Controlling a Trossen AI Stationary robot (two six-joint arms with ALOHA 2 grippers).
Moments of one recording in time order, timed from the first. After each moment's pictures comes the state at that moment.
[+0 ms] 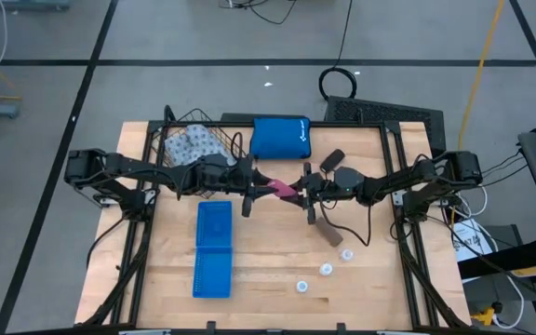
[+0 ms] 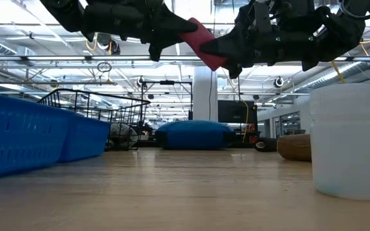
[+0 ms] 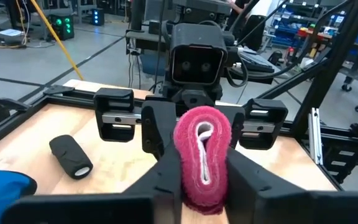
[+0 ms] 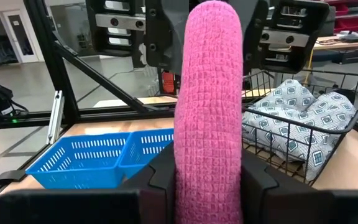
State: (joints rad) left arm 0.09 1.48 0.80 0.58 0.14 -0.14; right arm -0.05 1.52 0.54 0.97 -0.13 0.09
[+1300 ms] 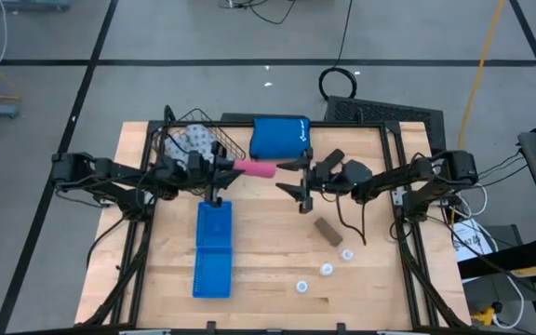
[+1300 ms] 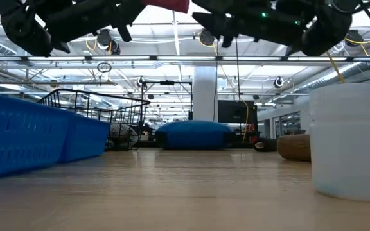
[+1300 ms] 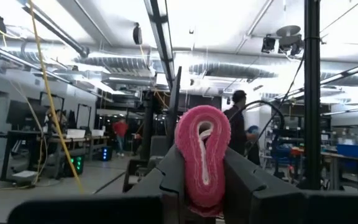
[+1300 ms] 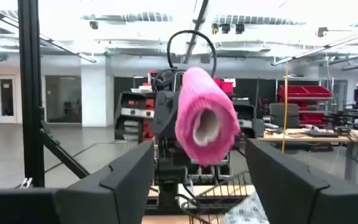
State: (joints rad) left arm 0.13 1.33 0.43 1.40 0.13 -0.13; right arm -0.07 1.55 0.65 1.26 -0.05 0.01
